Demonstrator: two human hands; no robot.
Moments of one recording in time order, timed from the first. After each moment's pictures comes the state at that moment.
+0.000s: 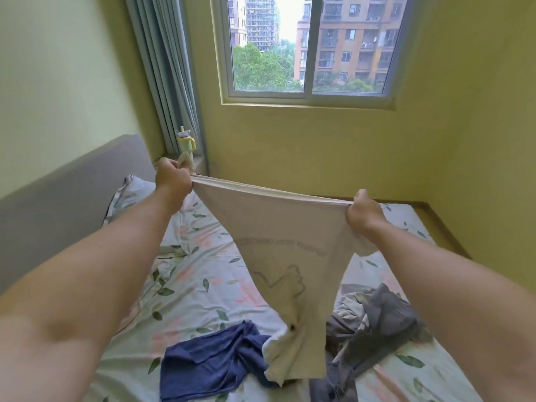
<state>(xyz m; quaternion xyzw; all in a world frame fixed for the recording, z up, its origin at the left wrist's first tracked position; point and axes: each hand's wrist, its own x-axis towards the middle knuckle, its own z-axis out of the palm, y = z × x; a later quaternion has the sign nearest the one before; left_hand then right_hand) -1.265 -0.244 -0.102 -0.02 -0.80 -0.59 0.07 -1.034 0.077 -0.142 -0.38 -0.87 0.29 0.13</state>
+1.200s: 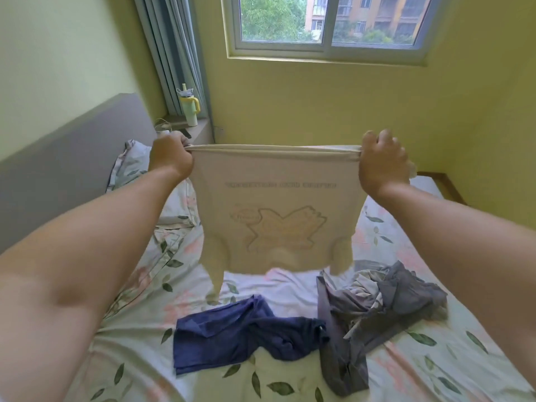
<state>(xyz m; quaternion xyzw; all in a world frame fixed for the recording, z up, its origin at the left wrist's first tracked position) -1.344 -0.259 -0.144 -0.16 -0.94 -0.27 0.14 -1.122 0.081 -0.145 -0.29 -0.92 -0.07 0.24</state>
